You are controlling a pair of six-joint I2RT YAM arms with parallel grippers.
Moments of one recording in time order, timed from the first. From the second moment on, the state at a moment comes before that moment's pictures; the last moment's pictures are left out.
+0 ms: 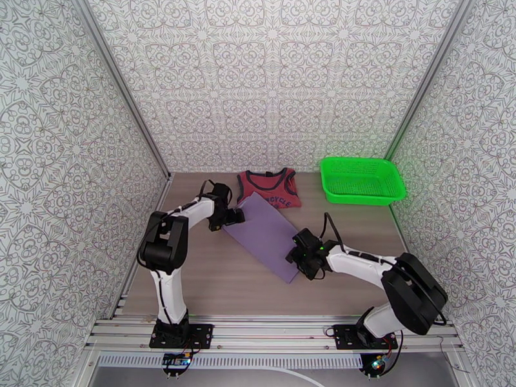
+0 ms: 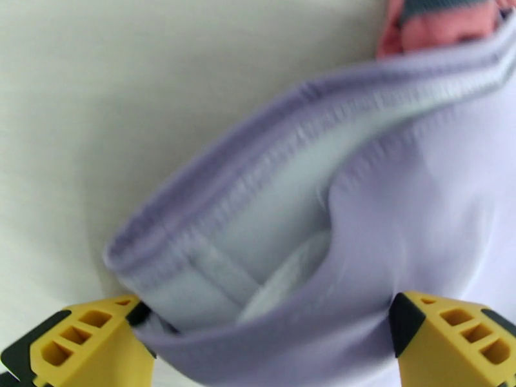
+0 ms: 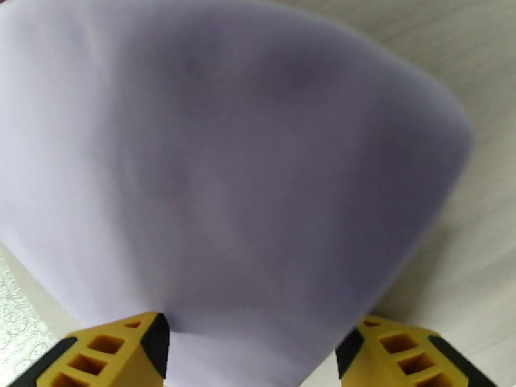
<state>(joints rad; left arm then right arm) -0.25 1.96 1.32 -0.60 0.11 -0.50 0.71 1.55 0.81 -0.47 -0.03 1.31</state>
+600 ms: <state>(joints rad) -0.35 1.77 1.03 -0.42 0.05 -0.60 0.72 1.65 0.92 -0.63 0.00 1.23</state>
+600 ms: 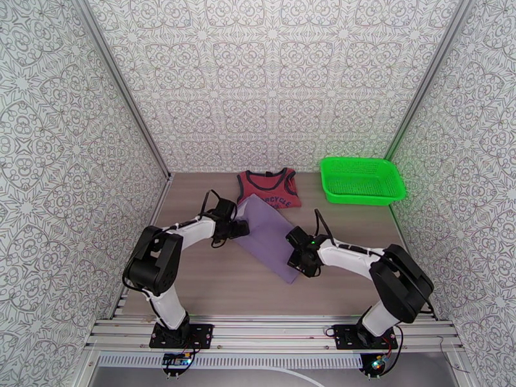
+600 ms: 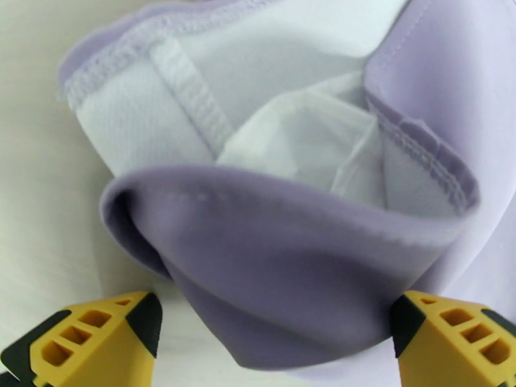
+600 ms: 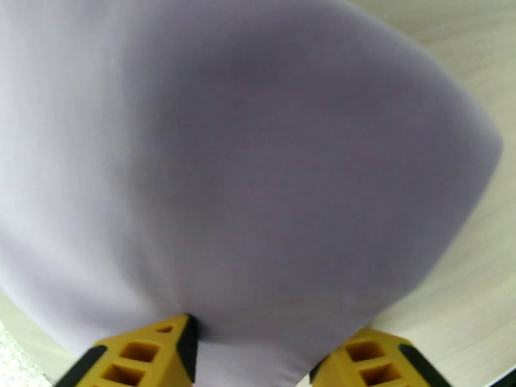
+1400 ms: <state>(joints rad) -0.30 1.46 1.17 -0.83 0.08 -0.55 0.71 1.74 1.10 -0.73 0.13 0.93</state>
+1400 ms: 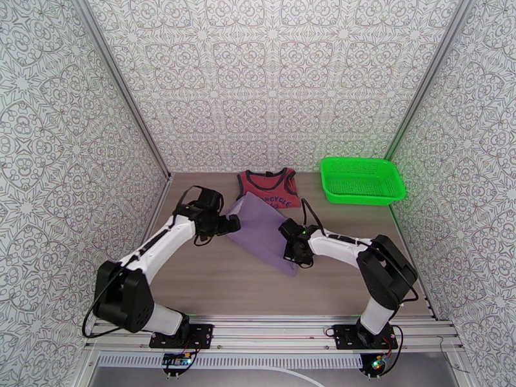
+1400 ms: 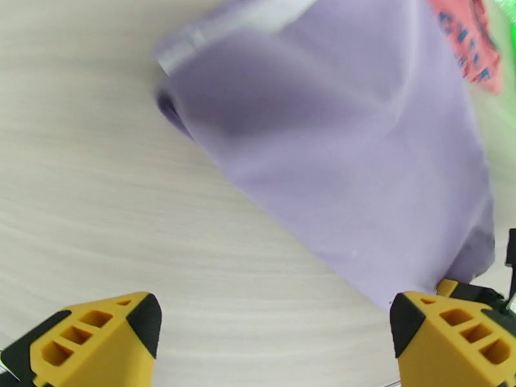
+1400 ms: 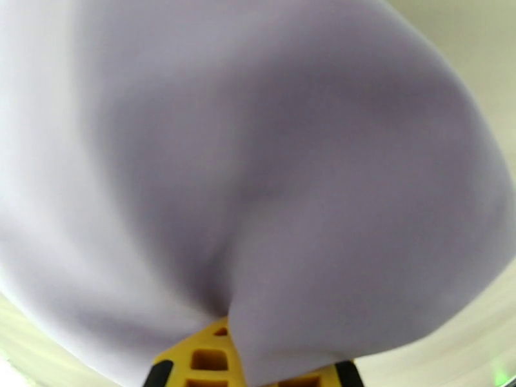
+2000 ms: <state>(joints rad) -0.61 1.73 1.31 -0.72 0.21 -0.58 0.60 1.64 1.26 -1.14 0.47 0.52</state>
